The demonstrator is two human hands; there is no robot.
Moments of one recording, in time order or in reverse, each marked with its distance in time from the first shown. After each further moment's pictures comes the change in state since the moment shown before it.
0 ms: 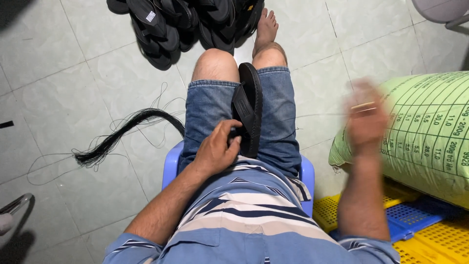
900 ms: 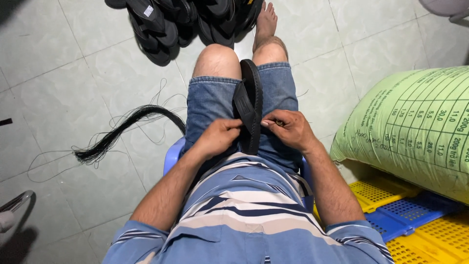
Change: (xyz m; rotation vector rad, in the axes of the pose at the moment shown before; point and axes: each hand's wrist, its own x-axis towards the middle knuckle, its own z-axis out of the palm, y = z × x) left_hand 0.047 -0.078 0.047 -0.568 -0.079 -0.269; right_hand -0.016 -0.067 0.088 0.484 -0.458 -0.133
